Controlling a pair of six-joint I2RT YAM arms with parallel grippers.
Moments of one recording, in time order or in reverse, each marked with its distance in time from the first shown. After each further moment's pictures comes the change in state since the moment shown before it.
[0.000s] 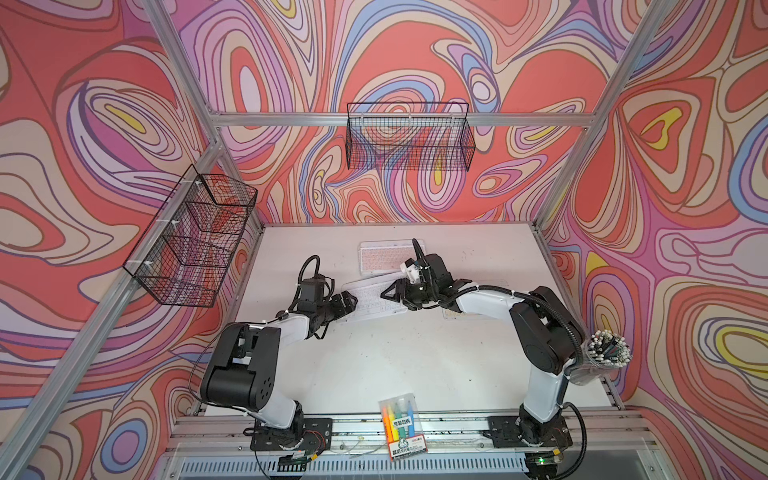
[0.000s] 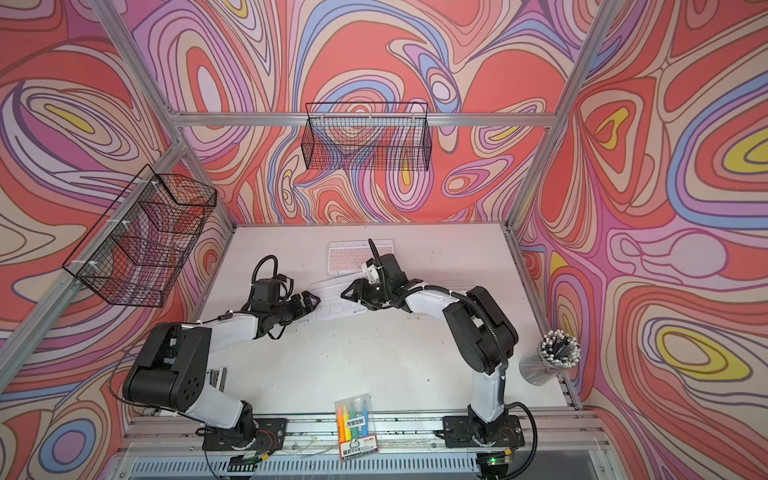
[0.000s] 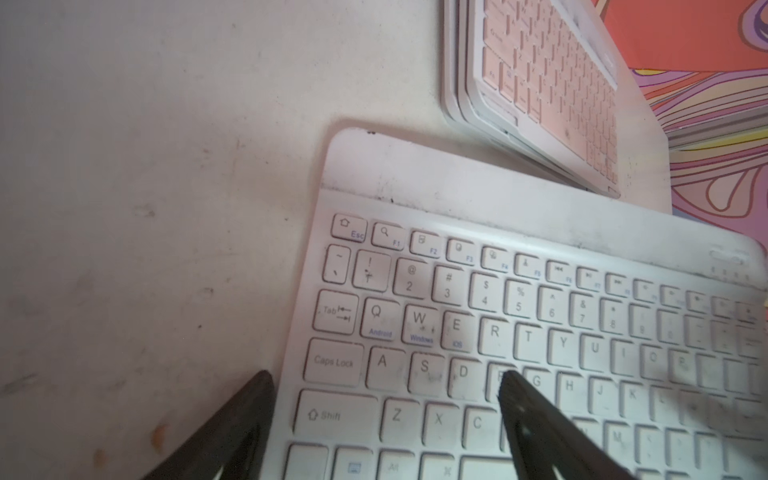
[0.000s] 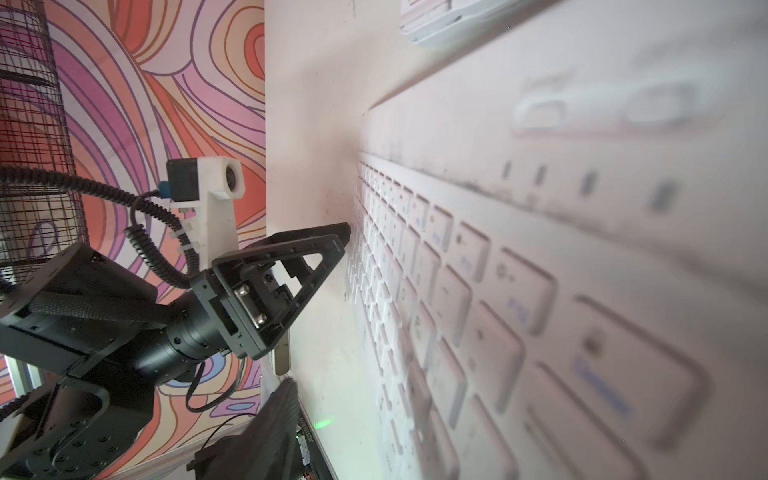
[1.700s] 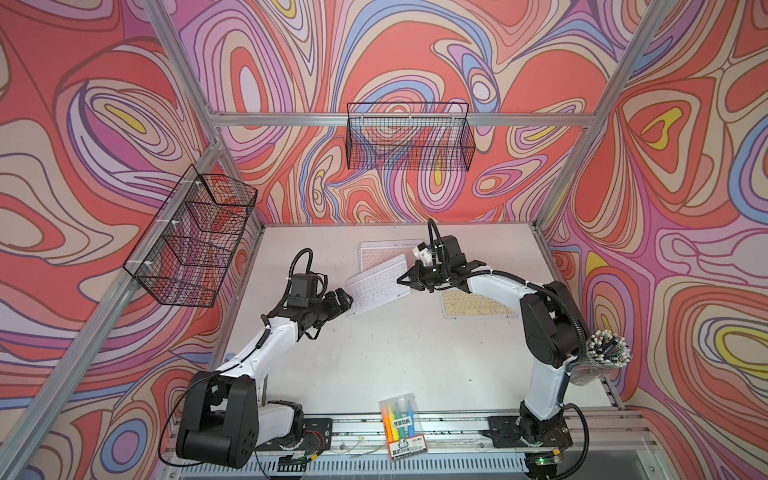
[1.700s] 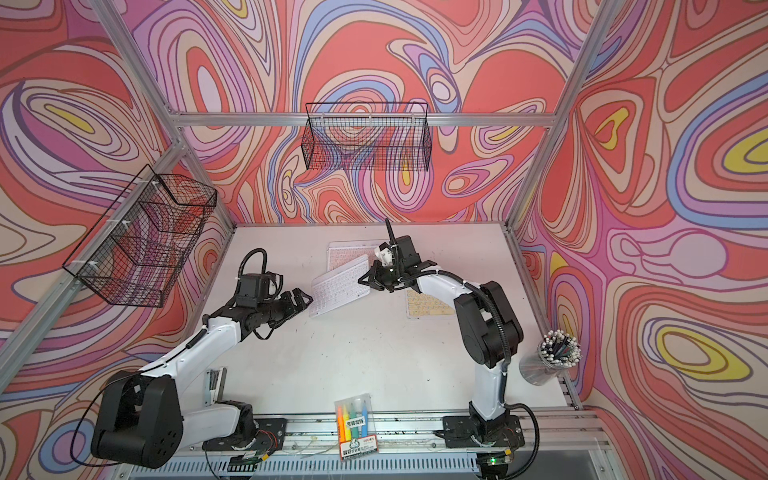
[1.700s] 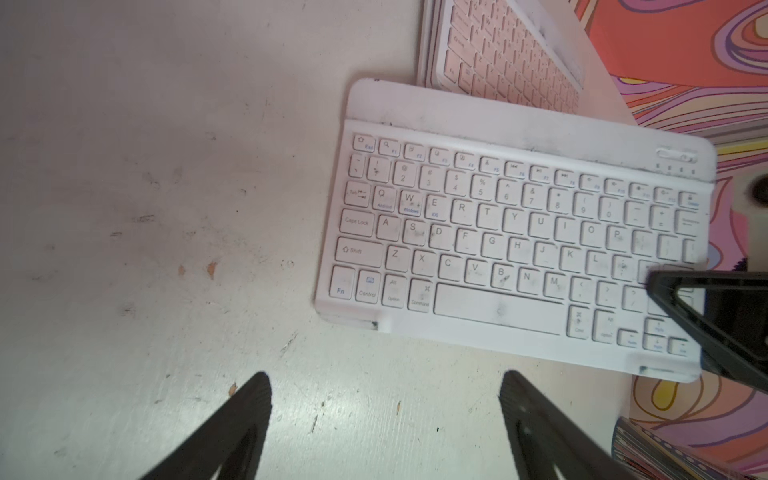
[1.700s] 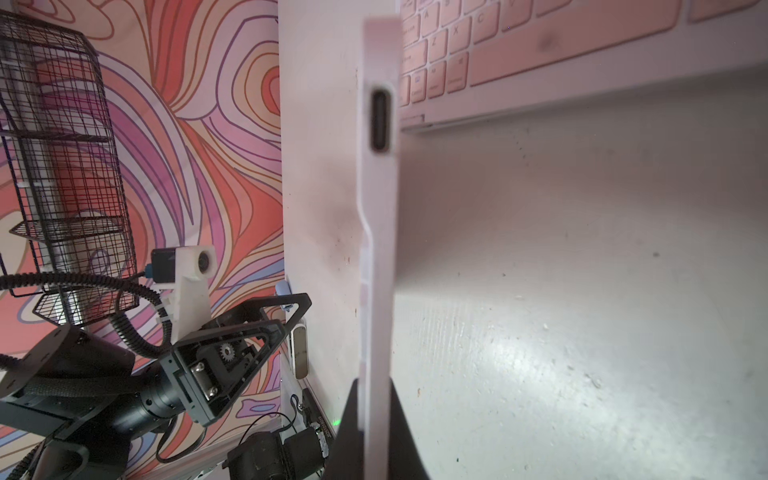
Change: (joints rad) left arm -0.001 -0.289 0.092 -0.427 -0.023 -0.059; right arm -0.150 0.018 0.156 -0.174 -0.117 -0.063
